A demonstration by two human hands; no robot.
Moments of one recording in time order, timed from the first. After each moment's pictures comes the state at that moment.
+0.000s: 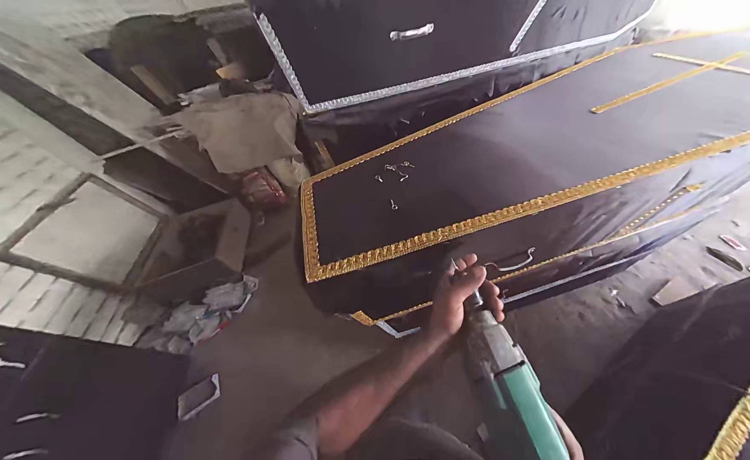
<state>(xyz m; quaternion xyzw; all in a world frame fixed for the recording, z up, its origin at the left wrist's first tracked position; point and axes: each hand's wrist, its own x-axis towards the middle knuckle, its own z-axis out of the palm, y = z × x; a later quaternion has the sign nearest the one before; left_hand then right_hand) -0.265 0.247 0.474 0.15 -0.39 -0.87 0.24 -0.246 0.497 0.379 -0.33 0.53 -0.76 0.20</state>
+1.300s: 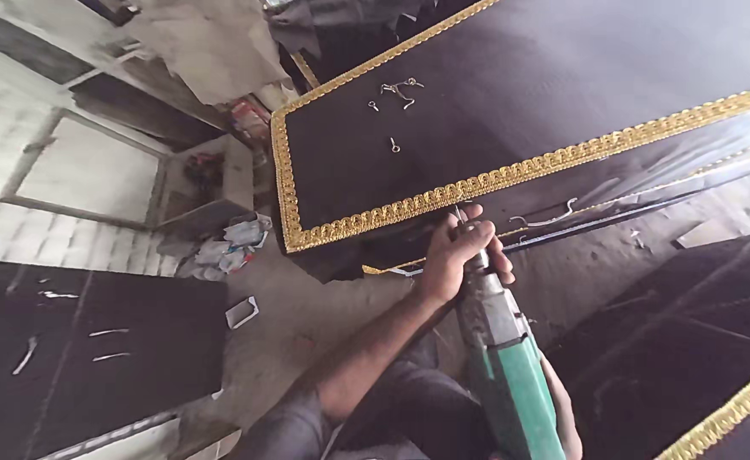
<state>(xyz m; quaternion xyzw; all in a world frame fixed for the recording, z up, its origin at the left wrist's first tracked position) -0.260 0.209 0.463 0.17 -0.40 -0.86 0.26 -0.249 0.447 0.376 -0.37 0.58 -0.70 0.17</state>
